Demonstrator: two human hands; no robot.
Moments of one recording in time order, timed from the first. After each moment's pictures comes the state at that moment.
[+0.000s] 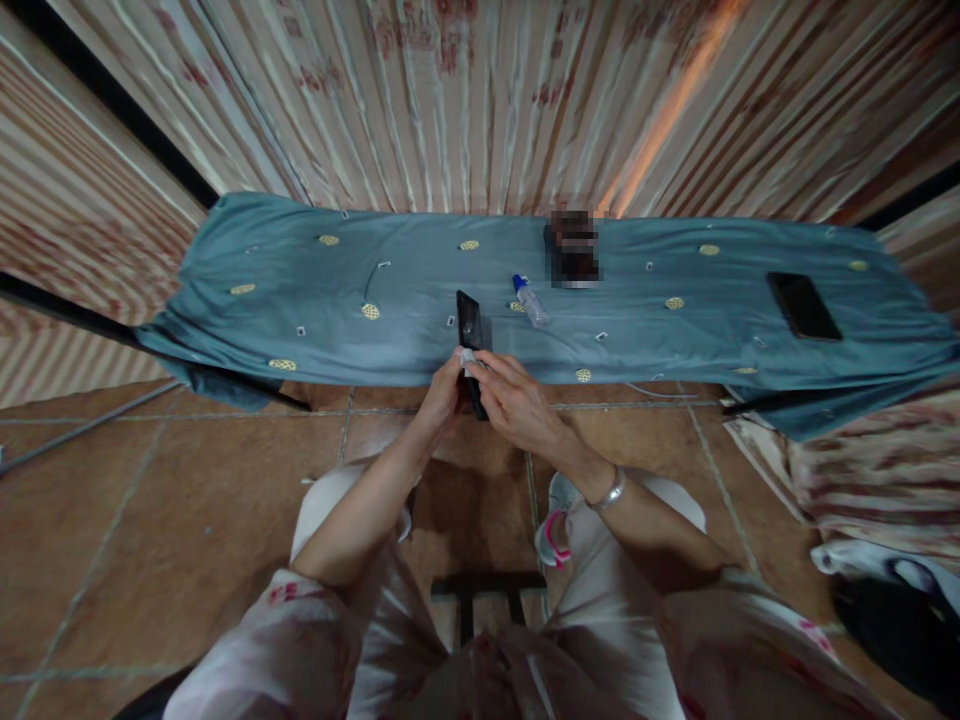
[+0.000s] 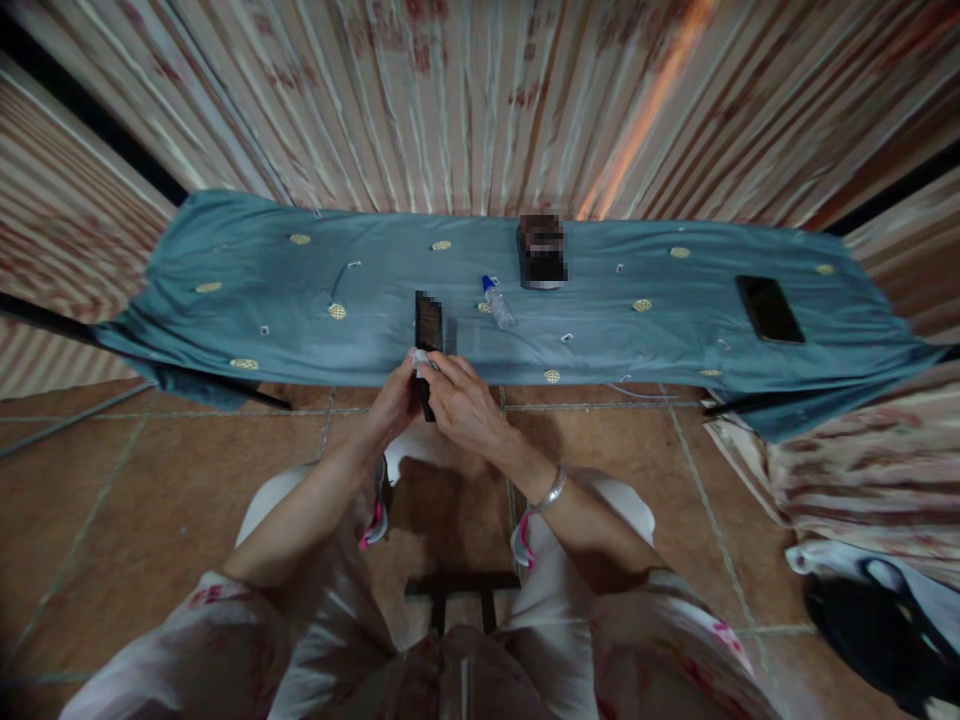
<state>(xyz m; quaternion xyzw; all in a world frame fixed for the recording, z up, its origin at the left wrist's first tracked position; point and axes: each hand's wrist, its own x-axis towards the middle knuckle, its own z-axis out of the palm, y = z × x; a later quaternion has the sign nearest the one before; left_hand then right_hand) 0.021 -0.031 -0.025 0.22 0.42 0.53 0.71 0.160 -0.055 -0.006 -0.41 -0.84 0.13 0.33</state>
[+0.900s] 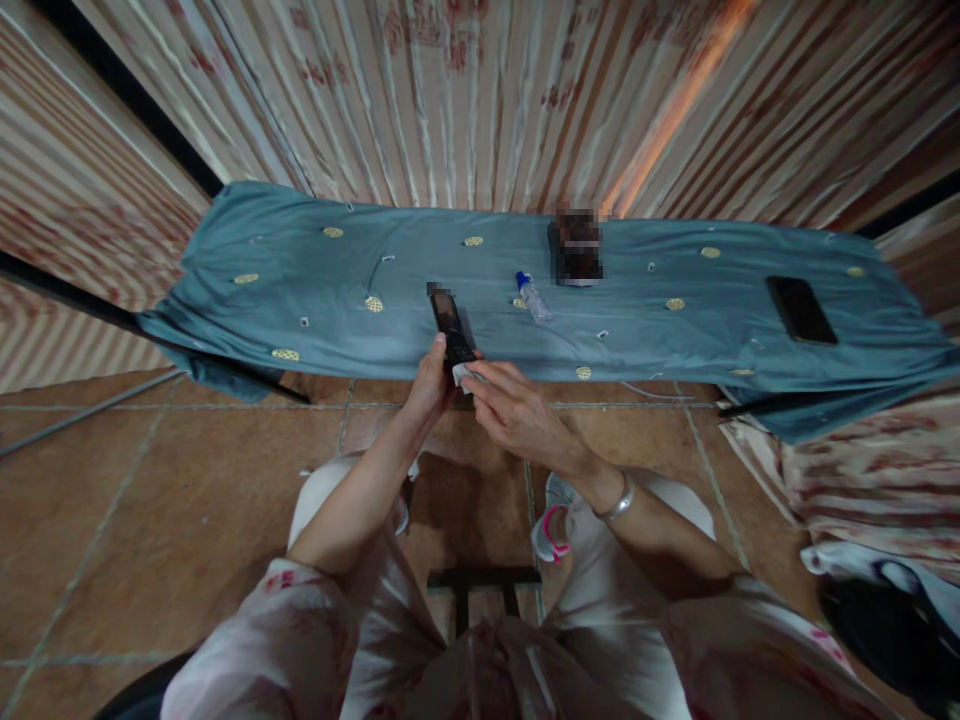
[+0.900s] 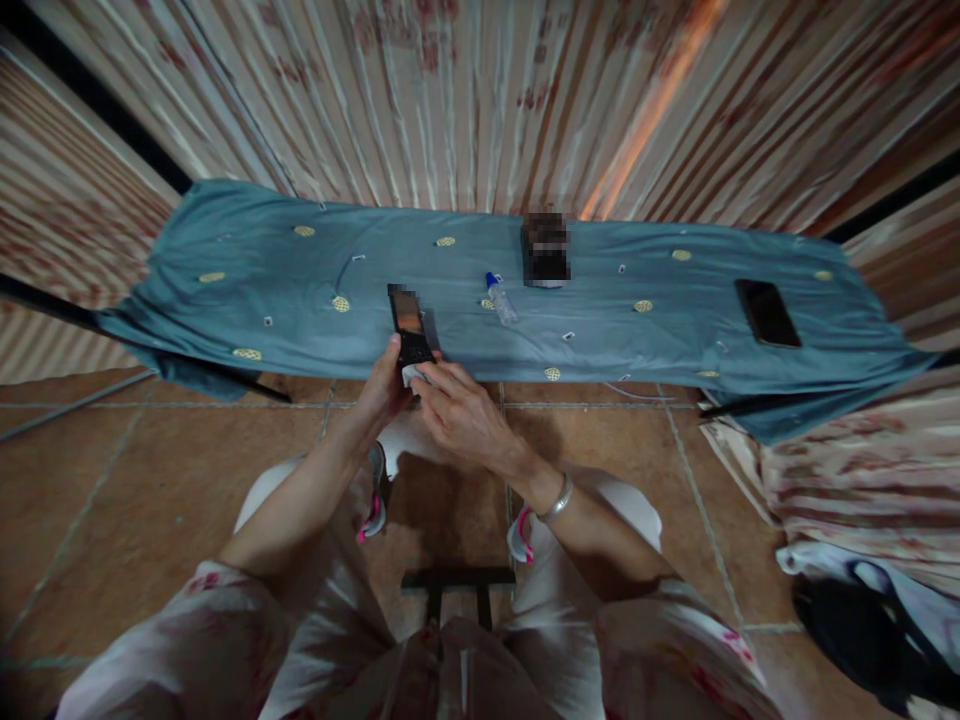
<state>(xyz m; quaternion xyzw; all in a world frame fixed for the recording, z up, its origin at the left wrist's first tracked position) 0.008 -0.024 -0.013 0.21 0.44 0.53 0.69 0.154 -0.074 0.006 -0.34 -0.86 0.06 0.37</state>
